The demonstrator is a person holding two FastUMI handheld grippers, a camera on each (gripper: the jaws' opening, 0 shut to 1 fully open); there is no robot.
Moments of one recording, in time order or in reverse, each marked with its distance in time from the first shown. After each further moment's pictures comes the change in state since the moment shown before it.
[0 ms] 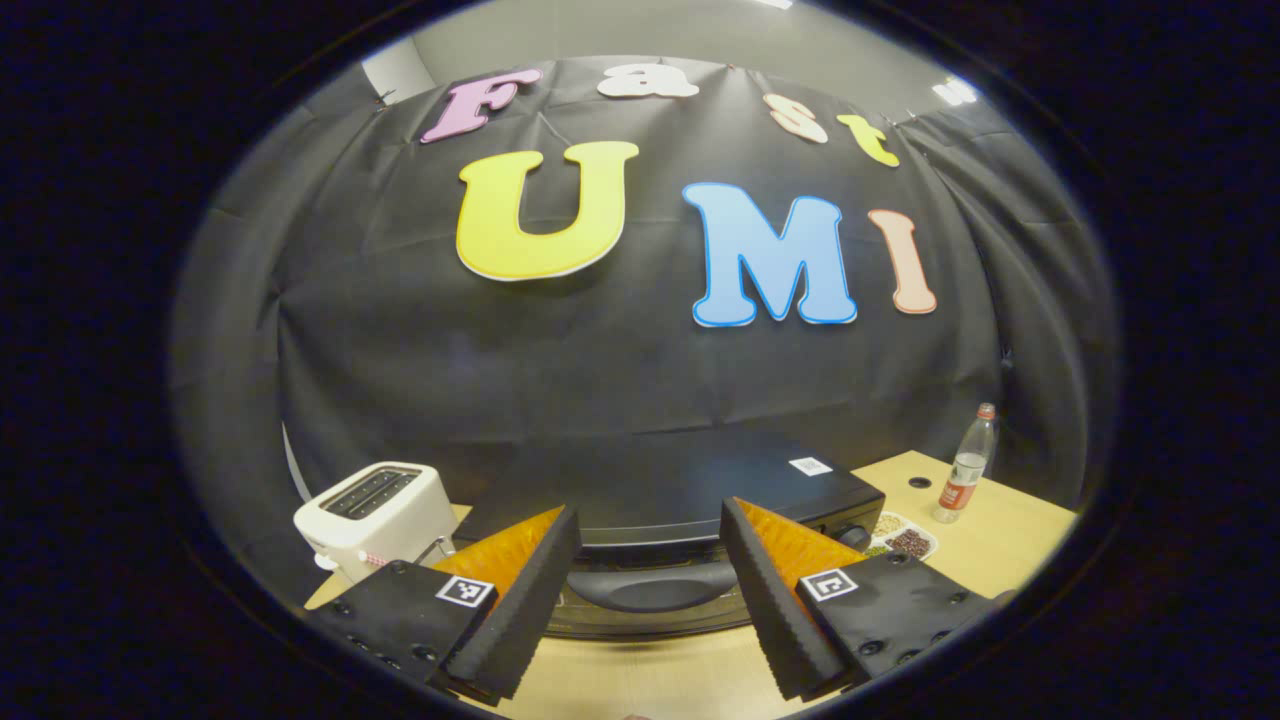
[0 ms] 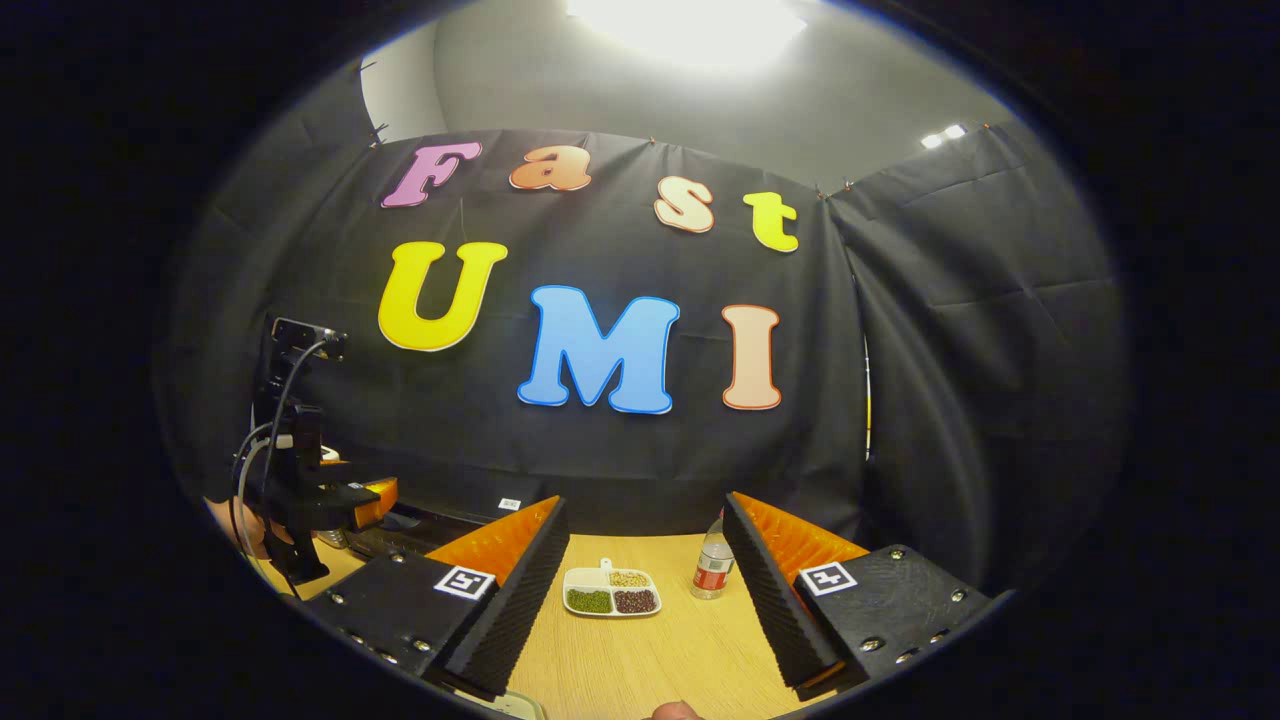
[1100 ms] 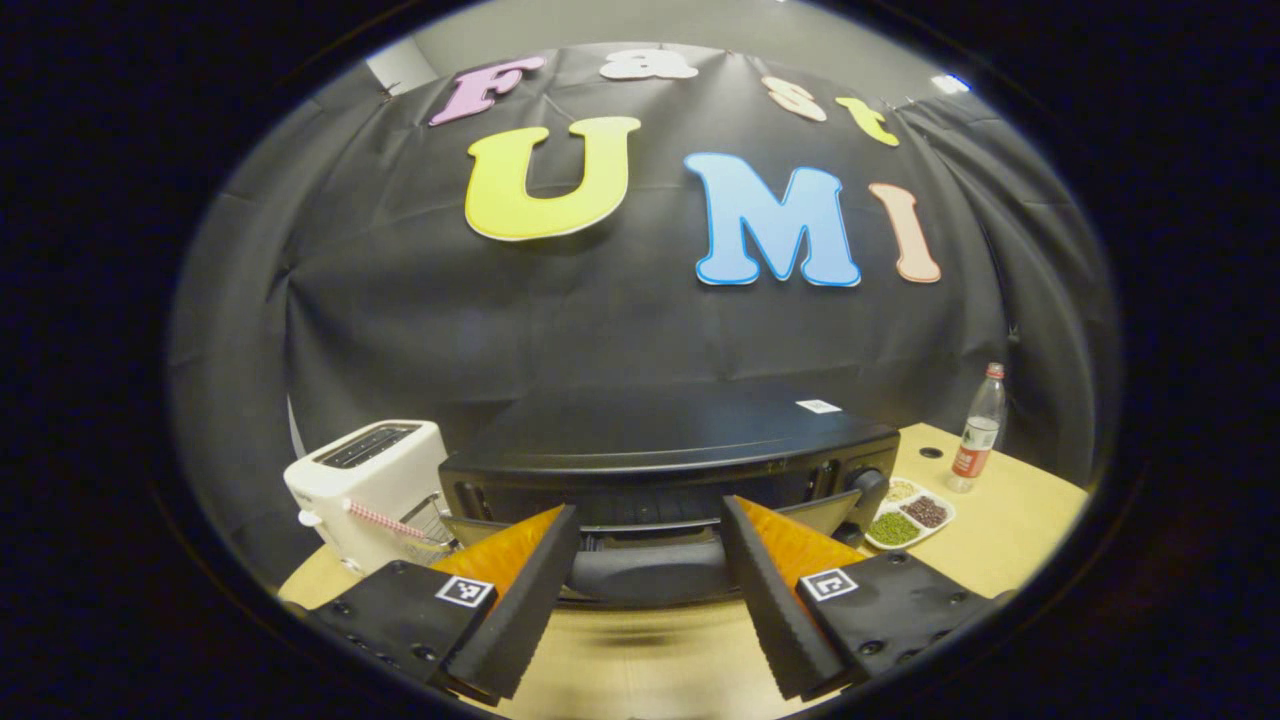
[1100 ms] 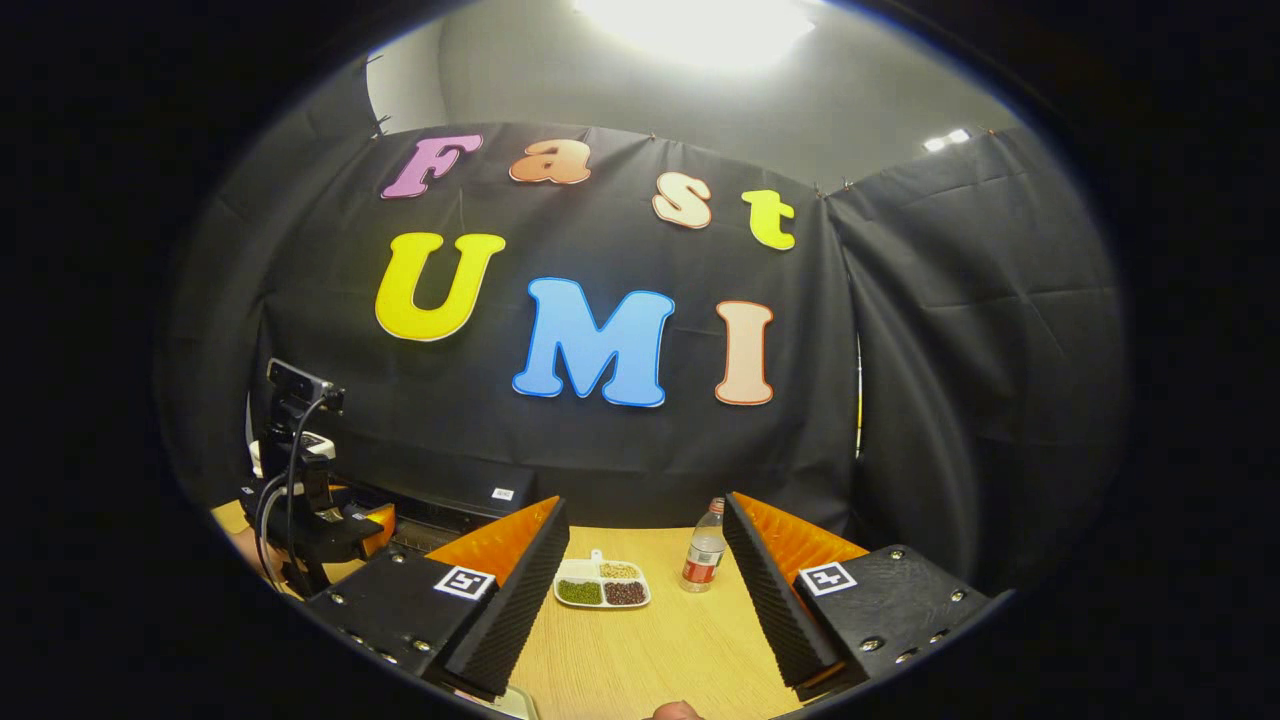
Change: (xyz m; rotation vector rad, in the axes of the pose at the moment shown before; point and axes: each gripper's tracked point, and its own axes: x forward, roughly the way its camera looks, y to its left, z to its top) left arm -0.016 -0.005 -0.057 0.007 0.035 0.036; right arm -0.011 -0.005 -0.002 -0.016 0.023 -0.001
